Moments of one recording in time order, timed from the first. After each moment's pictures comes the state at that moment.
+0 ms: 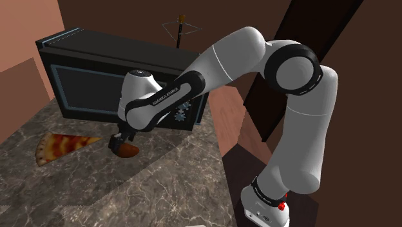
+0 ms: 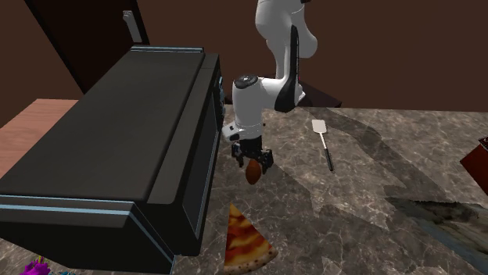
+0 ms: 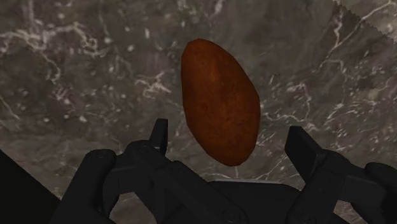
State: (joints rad) arm 0.30 0.38 0.22 -2.05 0.11 2.57 0.02
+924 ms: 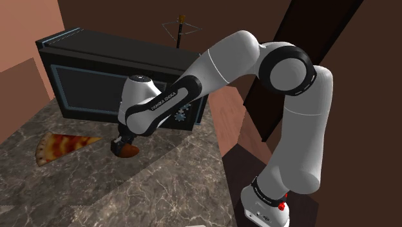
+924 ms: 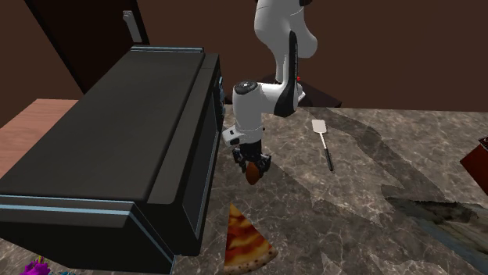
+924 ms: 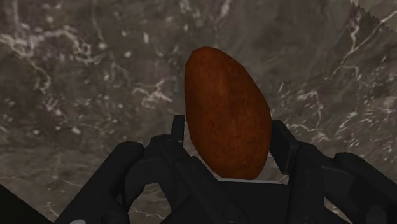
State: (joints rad) arm 0.30 0.42 0.22 -2.05 0.11 2.61 0.01
